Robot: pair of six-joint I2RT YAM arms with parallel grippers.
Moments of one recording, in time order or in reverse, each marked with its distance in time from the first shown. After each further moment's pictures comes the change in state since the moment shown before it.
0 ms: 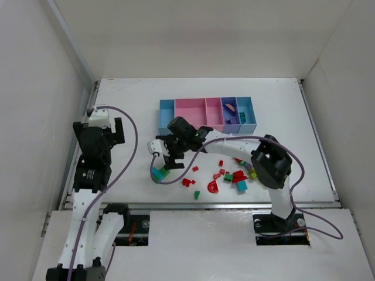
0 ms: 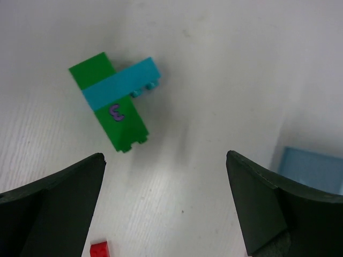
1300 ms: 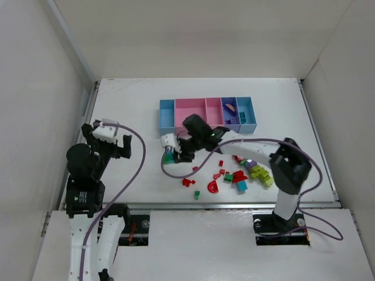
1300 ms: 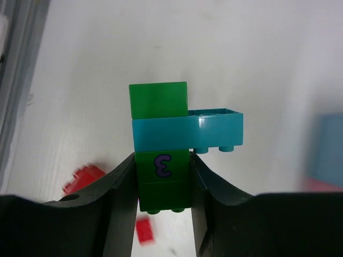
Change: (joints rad) left arm 0.097 -0.193 0.040 -0.106 0.432 0.078; right arm -0.004 -0.084 -0.171 0.039 -0.090 0.093
